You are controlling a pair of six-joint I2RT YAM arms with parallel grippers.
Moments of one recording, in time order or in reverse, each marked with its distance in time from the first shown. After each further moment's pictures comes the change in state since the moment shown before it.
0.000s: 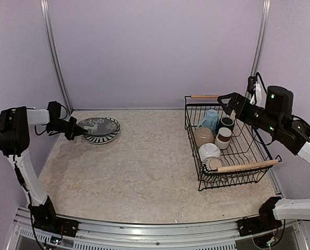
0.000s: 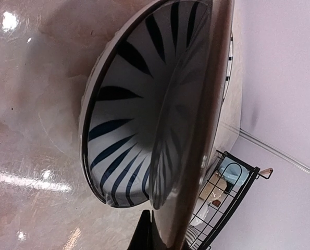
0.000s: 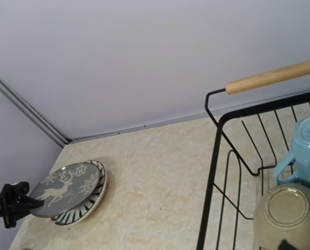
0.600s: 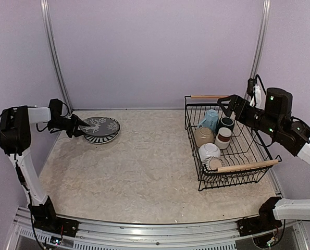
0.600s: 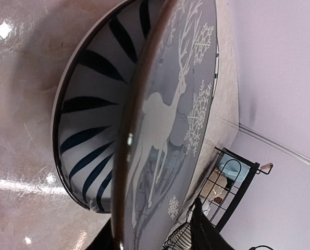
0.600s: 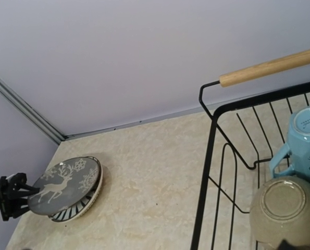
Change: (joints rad) left arm -0.019 0.029 0.059 -0.017 0.016 0.029; right arm 0.000 -0.009 -0.021 -0.006 0.005 0.008
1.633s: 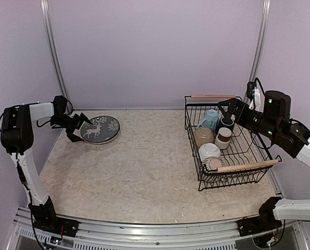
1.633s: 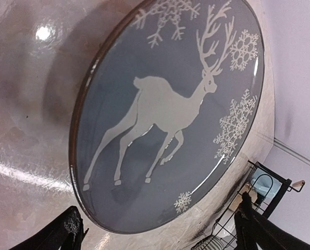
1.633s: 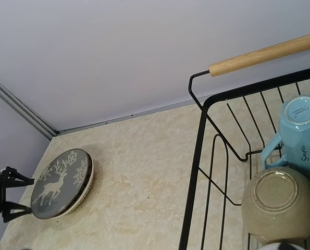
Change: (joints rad) left arm -0.048 0.018 0.103 -0.185 -0.199 0.052; right arm 0.000 -0.005 -0.032 0.000 0.011 0.003
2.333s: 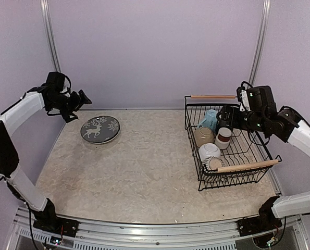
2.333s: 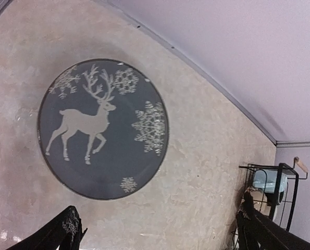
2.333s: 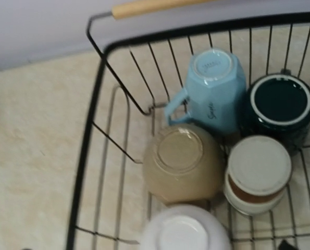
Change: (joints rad) left arm -0.140 -0.351 -0.016 -0.002 -0.325 0.081; right arm -0.003 0.164 0.141 -0.285 0.163 -0.113
